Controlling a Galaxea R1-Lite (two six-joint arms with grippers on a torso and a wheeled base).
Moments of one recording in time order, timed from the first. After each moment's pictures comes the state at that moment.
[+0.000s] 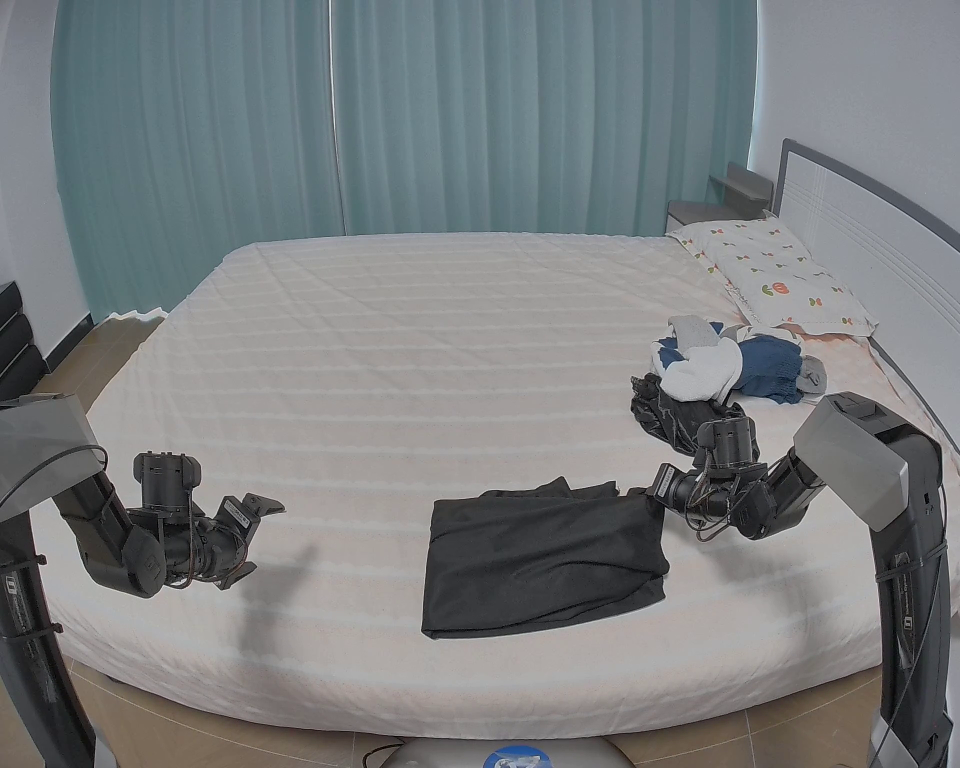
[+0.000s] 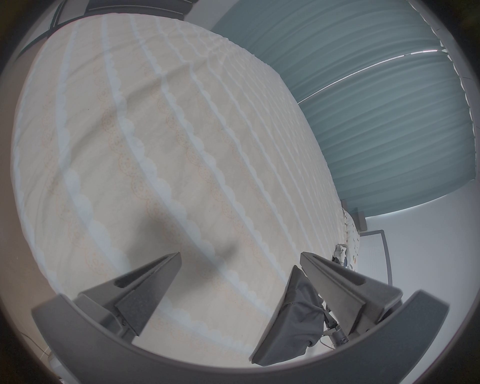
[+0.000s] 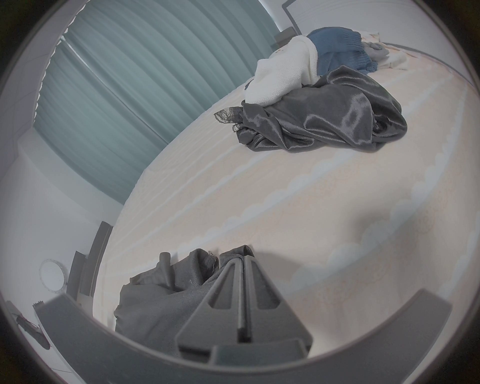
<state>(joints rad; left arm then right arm) 0.04 2.16 -0.65 -0.82 -0.25 -0.99 0.17 2.54 -1.31 -0.64 0.14 0.61</state>
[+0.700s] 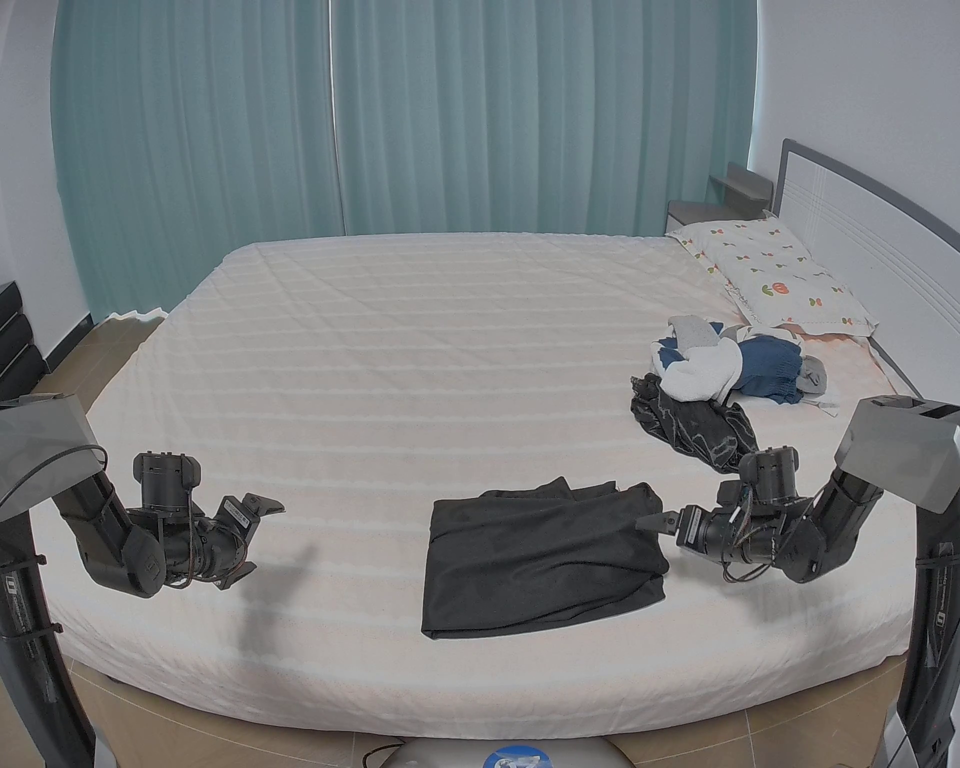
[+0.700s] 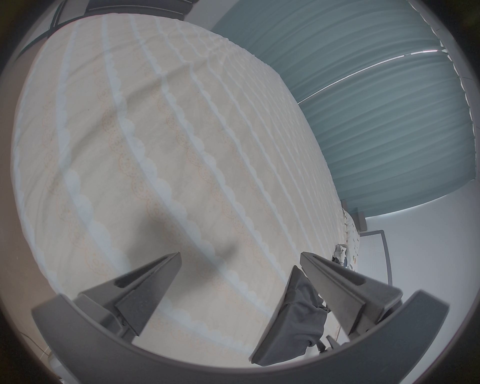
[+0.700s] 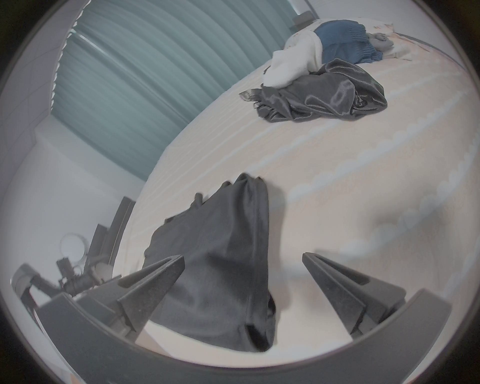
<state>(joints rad) 0.04 2.16 -0.65 -0.82 -0.25 -0.99 0.16 2.34 -0.83 -0.86 0.34 0.52</state>
